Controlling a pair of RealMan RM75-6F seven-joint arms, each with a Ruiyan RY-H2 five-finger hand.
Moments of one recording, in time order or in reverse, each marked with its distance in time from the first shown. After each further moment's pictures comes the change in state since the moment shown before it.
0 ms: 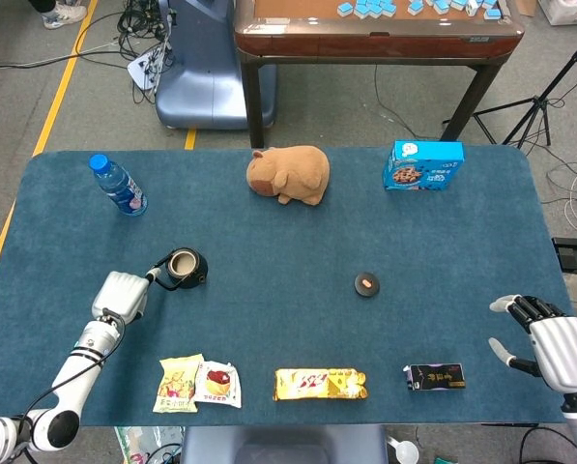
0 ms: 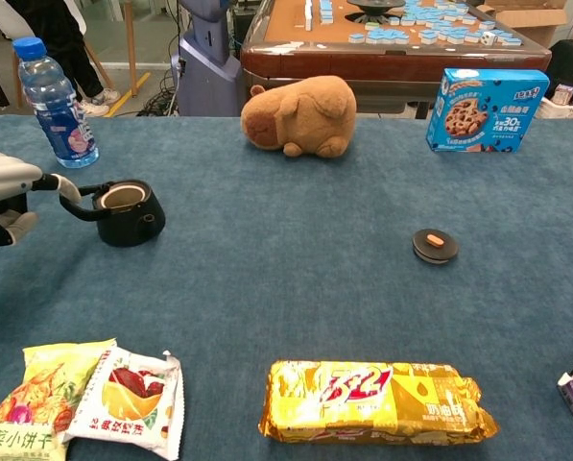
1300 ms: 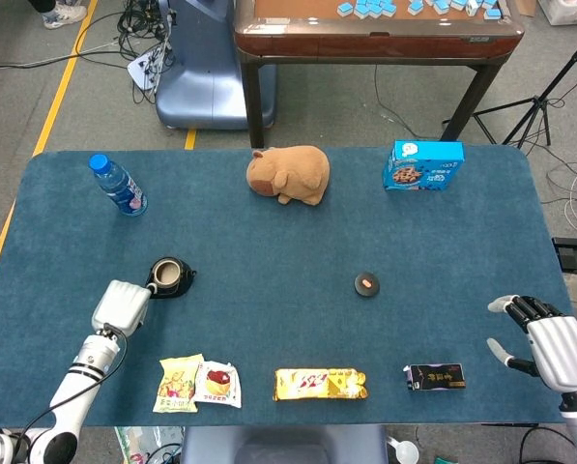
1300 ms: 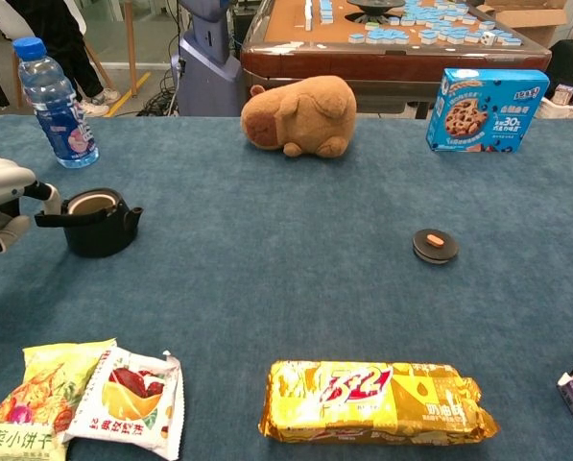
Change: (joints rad) left arm 0.036 0.002 0.057 -0.093 0.083 0.133 0.079; right arm 0.003 -0.001 -0.001 -0.002 0.002 -0.006 -0.004
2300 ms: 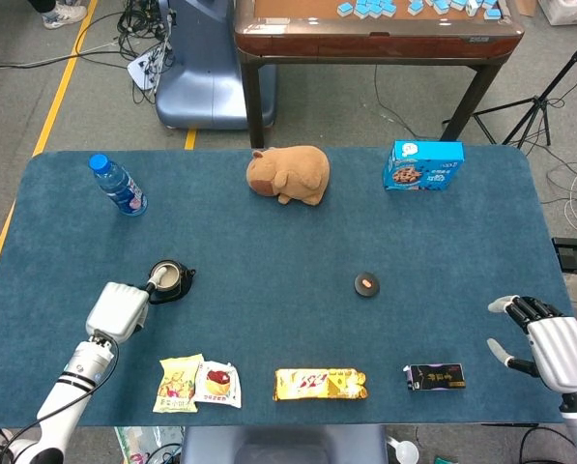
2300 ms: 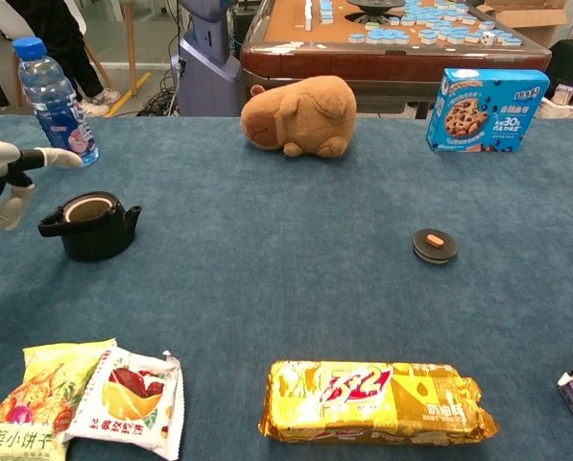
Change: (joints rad) left arm 0.045 0.091 -0.010 -0.125 0.110 0.030 -0.079; right arm -0.001 0.000 -0.001 0.000 -0.002 0.002 -0.001
